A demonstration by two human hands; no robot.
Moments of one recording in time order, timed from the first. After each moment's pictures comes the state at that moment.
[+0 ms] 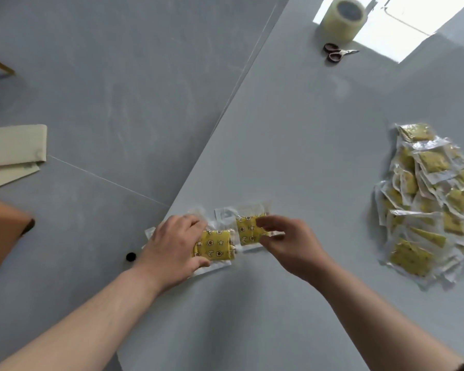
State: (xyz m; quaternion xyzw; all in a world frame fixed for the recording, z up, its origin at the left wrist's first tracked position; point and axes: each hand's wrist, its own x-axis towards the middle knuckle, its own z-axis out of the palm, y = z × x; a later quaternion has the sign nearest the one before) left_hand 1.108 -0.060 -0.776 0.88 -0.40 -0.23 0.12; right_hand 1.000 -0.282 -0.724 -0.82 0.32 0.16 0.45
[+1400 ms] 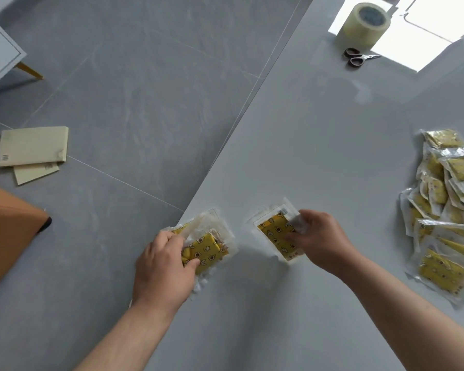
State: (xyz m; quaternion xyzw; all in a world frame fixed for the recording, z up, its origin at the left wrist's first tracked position) left_hand 1.077 -0.040 -0.763 0.95 -0.09 -0.21 0.19; right_hand 1.015 -0.303 -0.741 -0.83 0.37 0.17 0.38
